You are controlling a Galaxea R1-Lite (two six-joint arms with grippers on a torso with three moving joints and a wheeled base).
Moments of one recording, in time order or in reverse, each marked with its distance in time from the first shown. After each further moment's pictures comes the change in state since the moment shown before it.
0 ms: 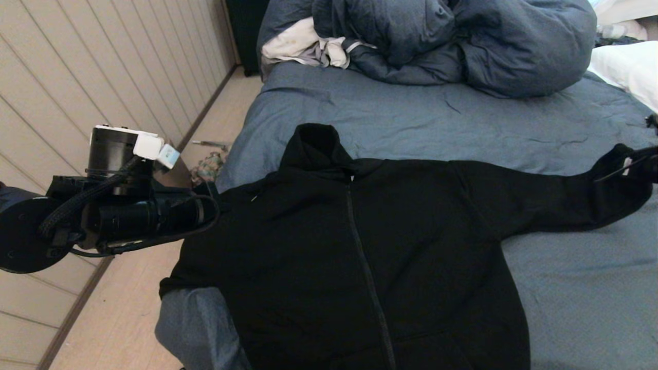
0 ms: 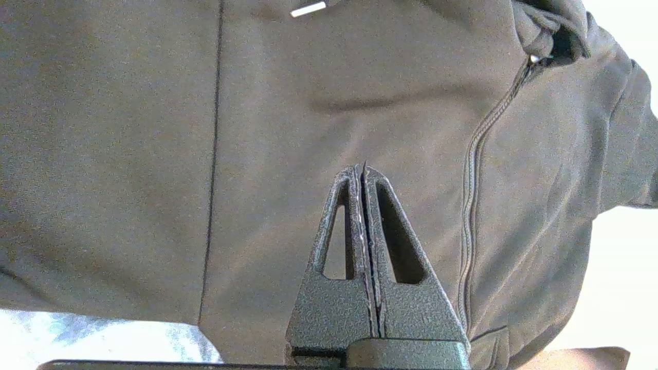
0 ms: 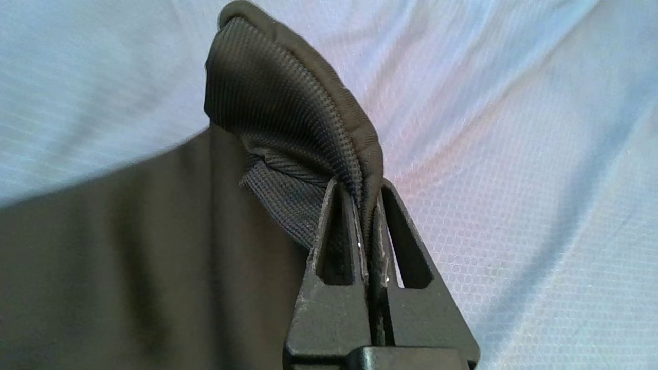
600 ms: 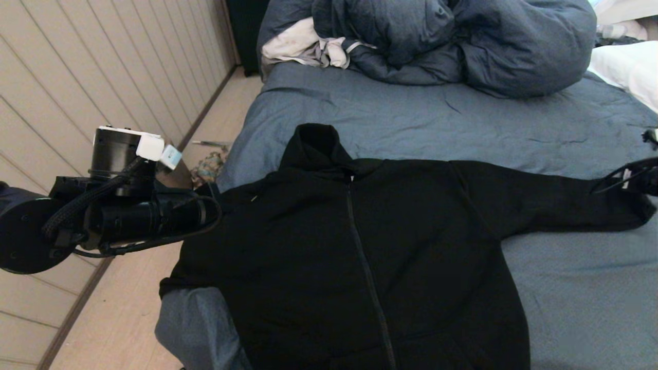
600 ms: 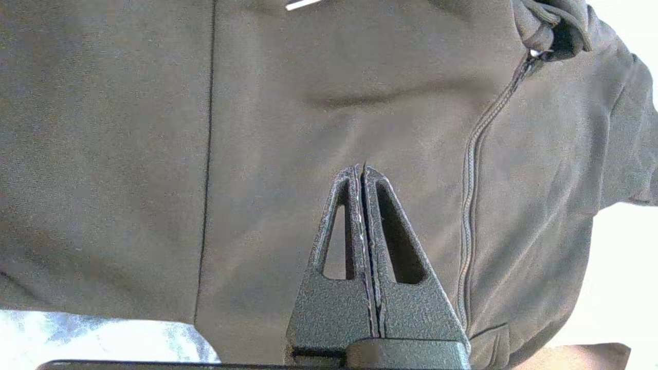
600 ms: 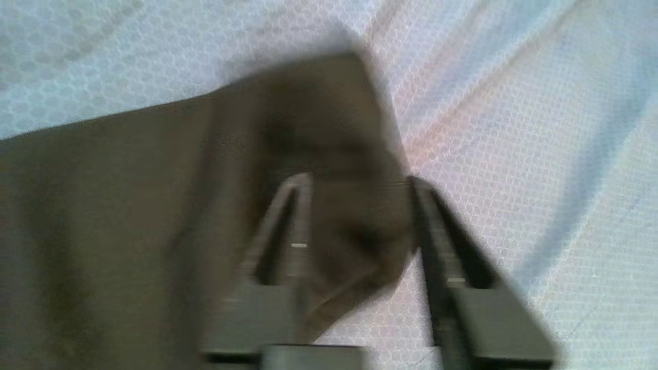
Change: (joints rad) left arm -0.005 0.004 0.000 -0.001 0.001 0.000; right arm -0.024 0.048 -0.004 0.001 0.003 -0.028
